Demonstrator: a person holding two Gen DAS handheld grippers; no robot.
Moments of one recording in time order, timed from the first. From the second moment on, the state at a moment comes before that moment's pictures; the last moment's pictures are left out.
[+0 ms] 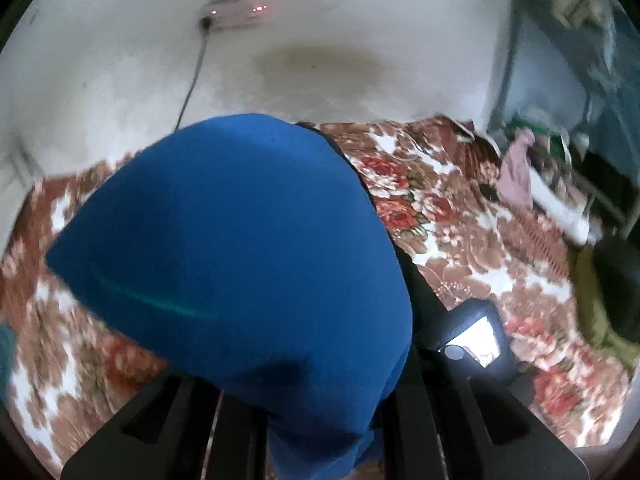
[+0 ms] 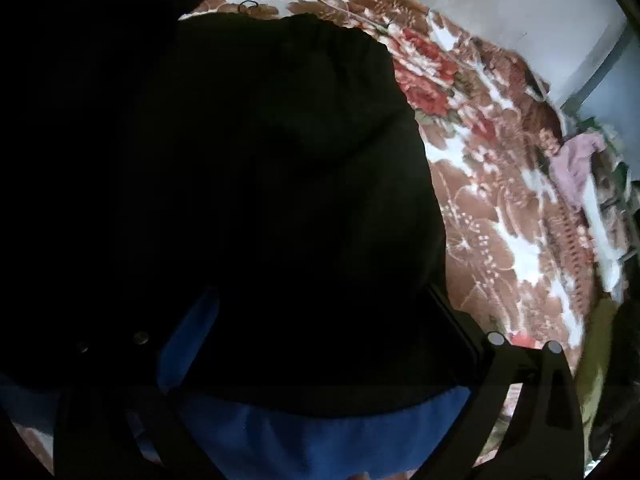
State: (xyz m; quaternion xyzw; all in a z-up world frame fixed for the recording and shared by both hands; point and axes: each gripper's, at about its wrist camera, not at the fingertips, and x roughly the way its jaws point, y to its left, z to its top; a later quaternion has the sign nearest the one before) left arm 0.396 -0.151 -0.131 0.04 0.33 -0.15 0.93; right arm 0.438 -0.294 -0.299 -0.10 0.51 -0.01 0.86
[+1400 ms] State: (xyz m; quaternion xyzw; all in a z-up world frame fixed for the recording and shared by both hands) left arm 0.352 -0.348 -0.263 0.40 0.34 -0.20 0.83; right arm 0.596 -0.326 -0.233 -0.17 0.45 0.16 0.86
